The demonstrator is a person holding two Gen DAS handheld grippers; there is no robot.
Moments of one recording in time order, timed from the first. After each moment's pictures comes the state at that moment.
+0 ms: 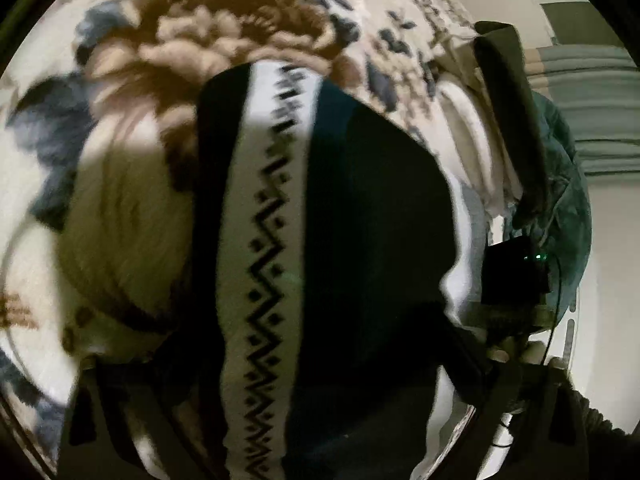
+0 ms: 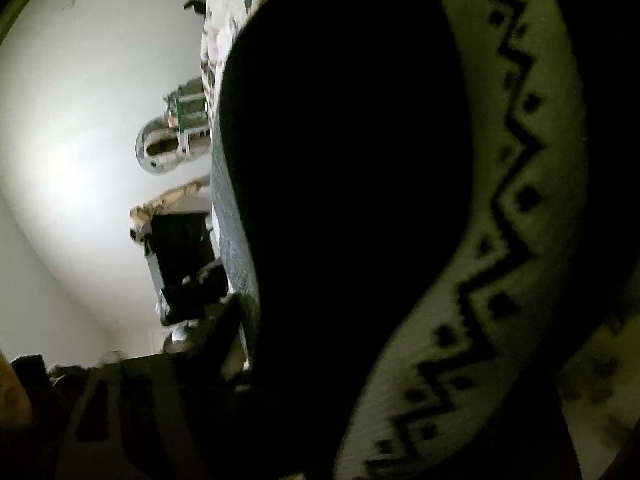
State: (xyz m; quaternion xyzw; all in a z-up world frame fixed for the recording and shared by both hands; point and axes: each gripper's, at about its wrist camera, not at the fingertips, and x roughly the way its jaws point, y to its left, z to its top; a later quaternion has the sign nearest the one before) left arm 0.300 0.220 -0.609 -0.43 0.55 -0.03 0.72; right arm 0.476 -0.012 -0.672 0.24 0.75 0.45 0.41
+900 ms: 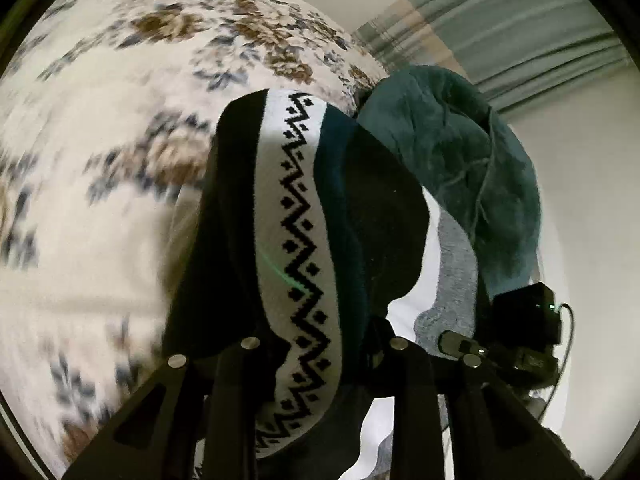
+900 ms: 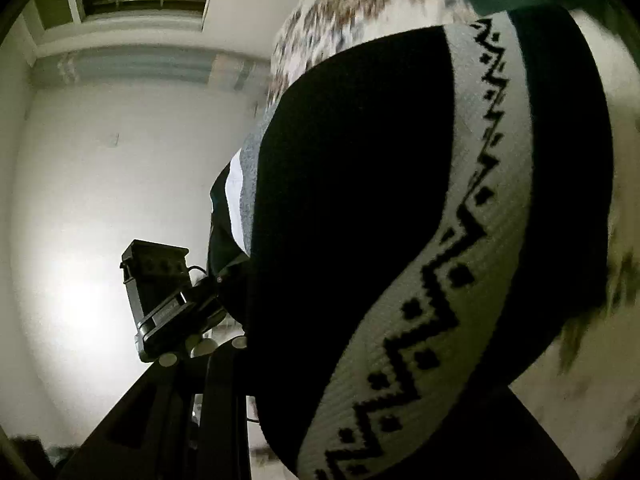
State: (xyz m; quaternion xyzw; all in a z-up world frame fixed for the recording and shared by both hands) left arm 0.668 0.172 -0.395 -0.28 0.54 -0.19 0.77; right arm 0.639 -0.156 -0.431 0.38 0.58 0.31 0.65
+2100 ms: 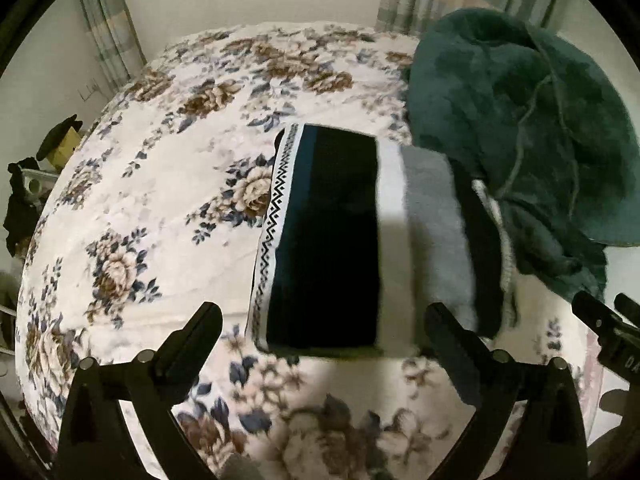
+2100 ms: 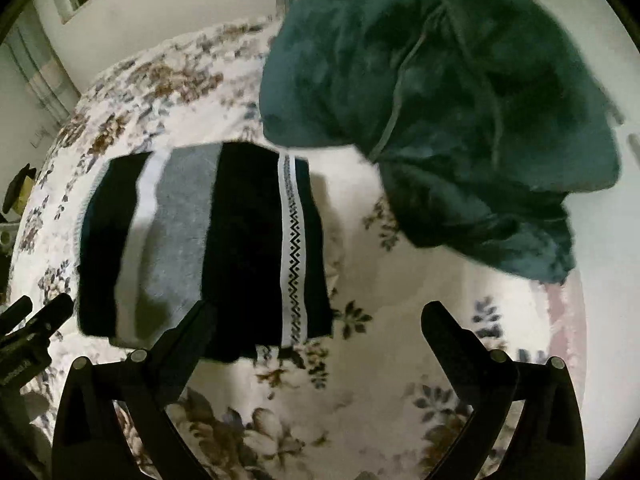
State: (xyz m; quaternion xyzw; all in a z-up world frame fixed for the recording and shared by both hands) left arm 0.590 0.101 -0.341 -0.01 0.53 -0.03 0.85; right arm 0.559 -0.157 -0.325 0.04 0.55 -0.11 0.83
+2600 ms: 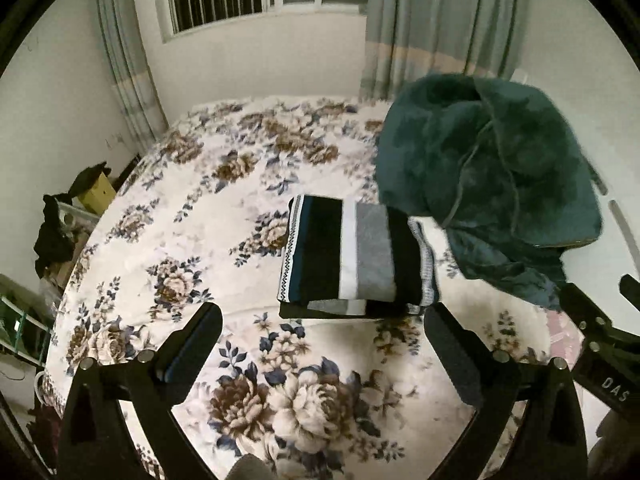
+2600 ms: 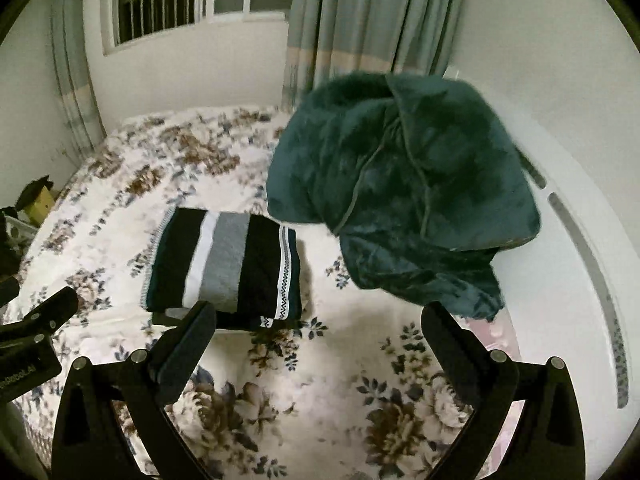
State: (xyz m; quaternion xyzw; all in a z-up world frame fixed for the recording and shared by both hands) left arm 0.431 0.090 -0.158 0.01 0.44 -0.04 0.90; right arm 0.385 -0.120 -0.108 -0.02 0.43 -0.12 0.90
